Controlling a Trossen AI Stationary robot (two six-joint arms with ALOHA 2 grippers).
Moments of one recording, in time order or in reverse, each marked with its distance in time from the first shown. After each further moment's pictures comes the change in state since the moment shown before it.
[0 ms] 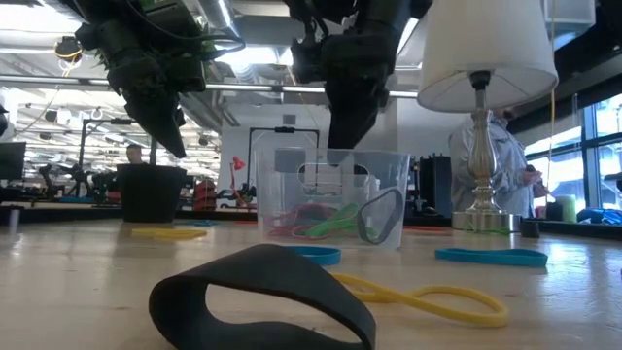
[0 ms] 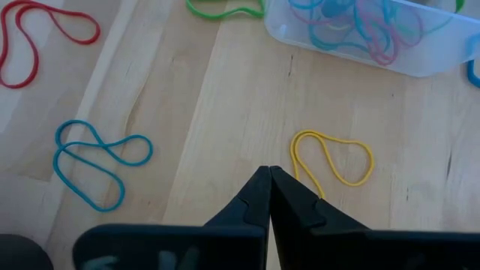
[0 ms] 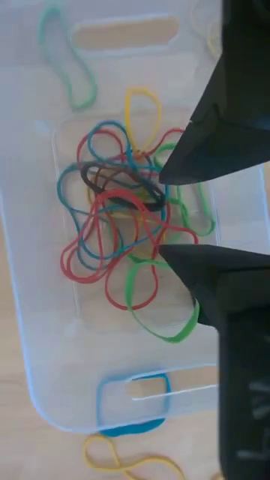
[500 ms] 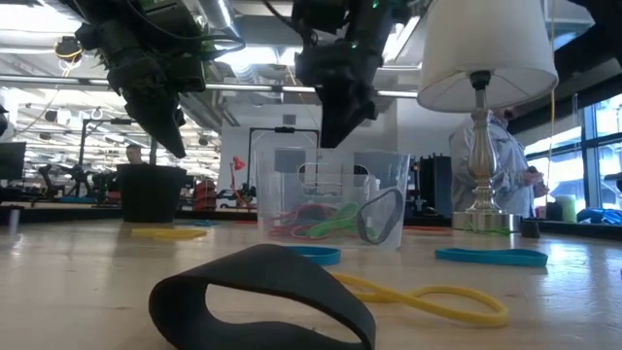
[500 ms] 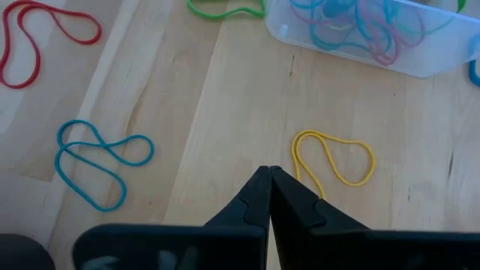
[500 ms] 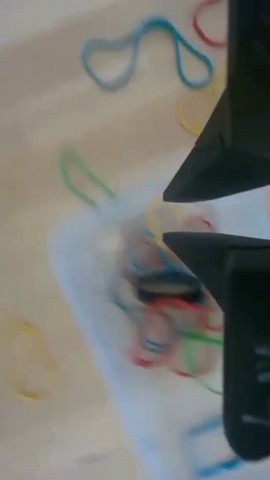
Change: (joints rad) left arm 0.000 0.000 0.000 0.000 -0.003 0.001; right arm -0.183 -0.001 0.105 -0.061 0.001 0.113
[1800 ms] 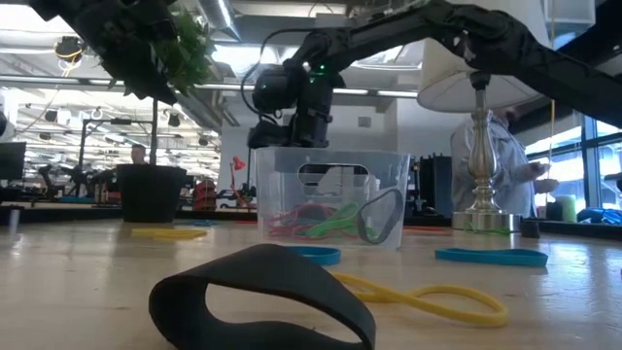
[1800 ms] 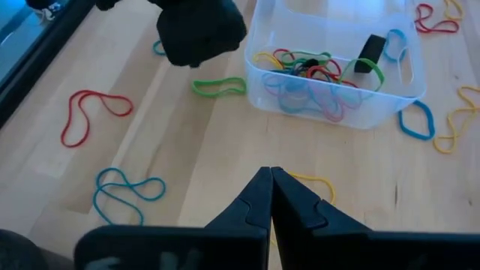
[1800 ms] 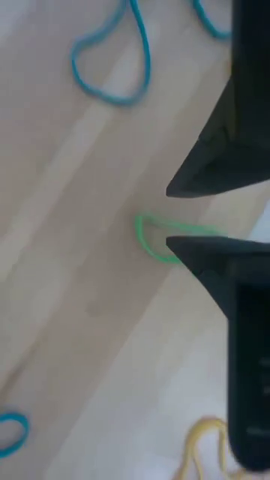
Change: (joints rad) left arm -0.043 -0.330 0.000 -0.061 -0.017 -0.033; right arm -0.189 0.539 0.660 -0.347 -0.128 0.438
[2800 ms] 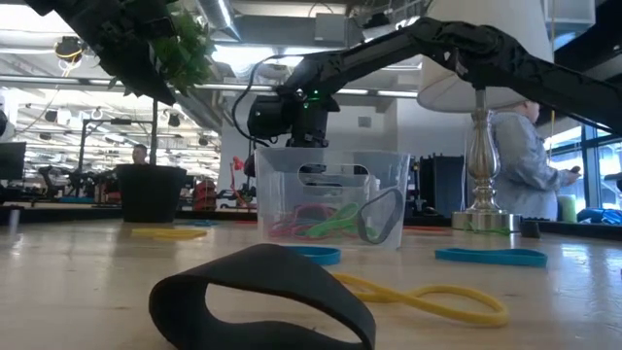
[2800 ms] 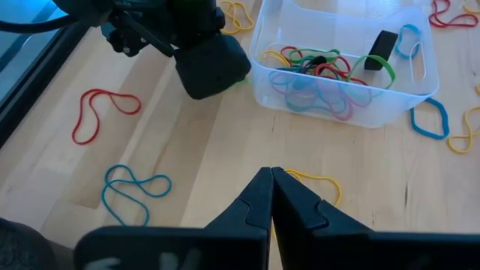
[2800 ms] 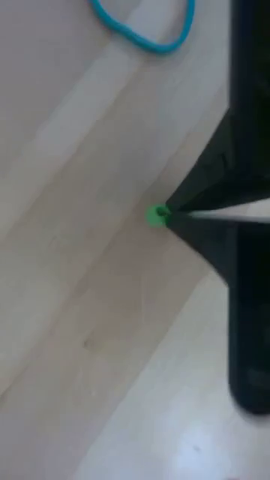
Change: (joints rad) left arm -0.088 0.000 0.000 -0.002 -0.110 -0.050; right arm 0.007 0.090 0.000 0.043 -0.036 -0.088
